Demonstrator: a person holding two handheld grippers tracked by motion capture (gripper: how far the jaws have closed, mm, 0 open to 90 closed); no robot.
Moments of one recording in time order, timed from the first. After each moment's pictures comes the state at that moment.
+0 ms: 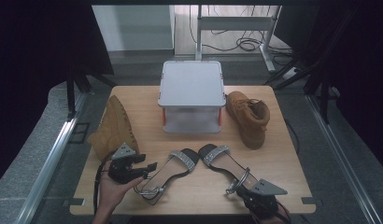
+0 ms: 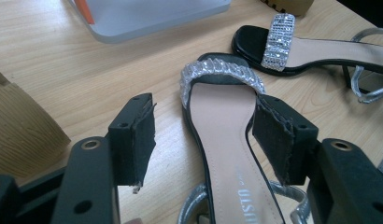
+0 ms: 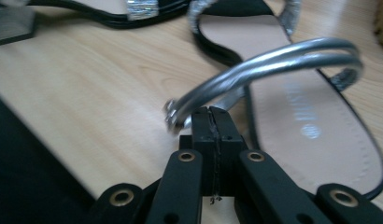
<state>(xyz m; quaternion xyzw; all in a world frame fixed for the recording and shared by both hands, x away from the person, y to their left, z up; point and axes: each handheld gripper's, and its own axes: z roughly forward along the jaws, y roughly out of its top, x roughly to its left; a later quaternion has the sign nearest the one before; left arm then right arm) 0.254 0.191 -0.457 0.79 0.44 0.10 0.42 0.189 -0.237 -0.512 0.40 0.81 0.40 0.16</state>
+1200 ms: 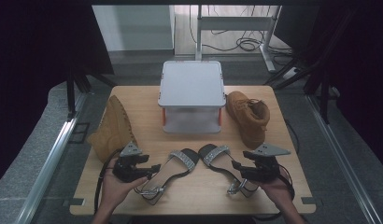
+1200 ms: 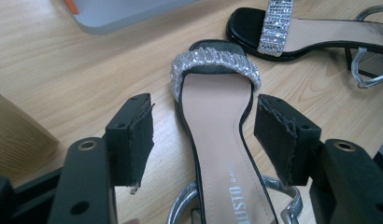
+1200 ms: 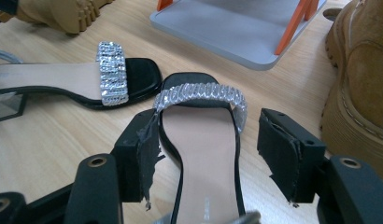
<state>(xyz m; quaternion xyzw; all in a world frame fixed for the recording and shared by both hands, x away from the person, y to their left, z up) 0.261 0.177 -0.450 0.81 0.43 0.10 0.38 0.269 -0.240 -0.452 0.39 0.80 0.42 0.16</state>
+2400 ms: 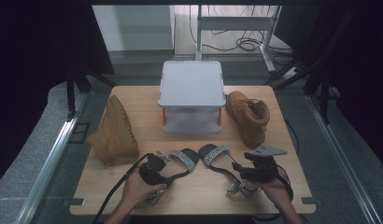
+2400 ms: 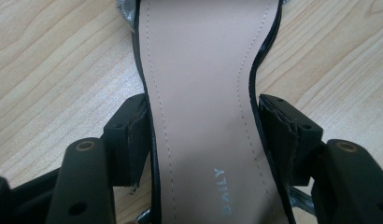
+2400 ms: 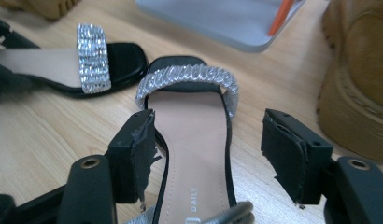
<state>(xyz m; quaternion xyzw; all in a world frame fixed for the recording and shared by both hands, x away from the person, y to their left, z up) 0.282 0.117 -0.503 0.88 0.42 0.04 0.21 0.277 -0.241 -0.466 0.41 0.81 0.39 0.16</state>
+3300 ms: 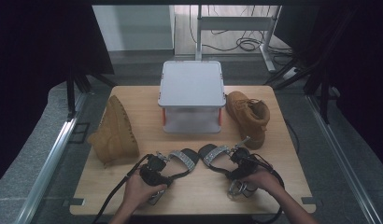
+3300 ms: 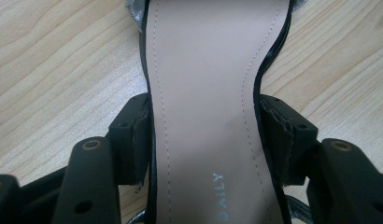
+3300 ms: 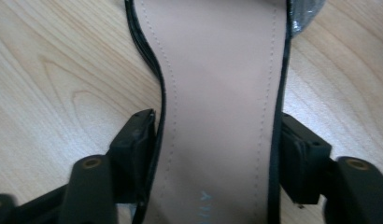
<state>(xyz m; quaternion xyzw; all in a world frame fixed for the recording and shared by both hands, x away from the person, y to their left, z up) 0.279 0.116 -0.505 0.87 0.45 0.05 0.21 0.322 -0.201 -0.503 0.39 0.90 0.17 0.03</state>
